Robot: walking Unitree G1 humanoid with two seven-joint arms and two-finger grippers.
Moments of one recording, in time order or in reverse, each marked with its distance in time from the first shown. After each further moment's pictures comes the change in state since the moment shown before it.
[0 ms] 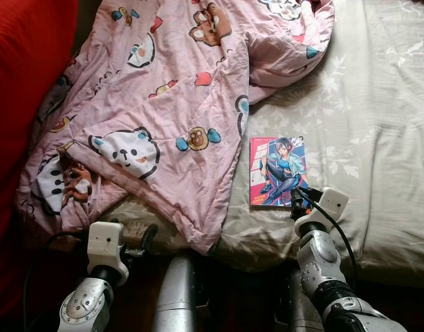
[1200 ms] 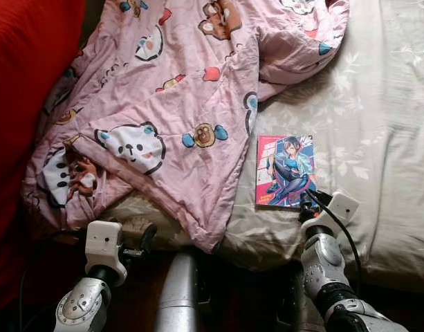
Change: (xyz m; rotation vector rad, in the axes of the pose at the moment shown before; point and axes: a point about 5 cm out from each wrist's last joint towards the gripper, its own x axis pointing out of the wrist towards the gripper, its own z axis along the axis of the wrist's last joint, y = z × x) left arm -0.004 0.001 0.006 0.015 0.004 -0.015; right arm -0.003 -0.013 -0.003 0.048 0.003 -0.090
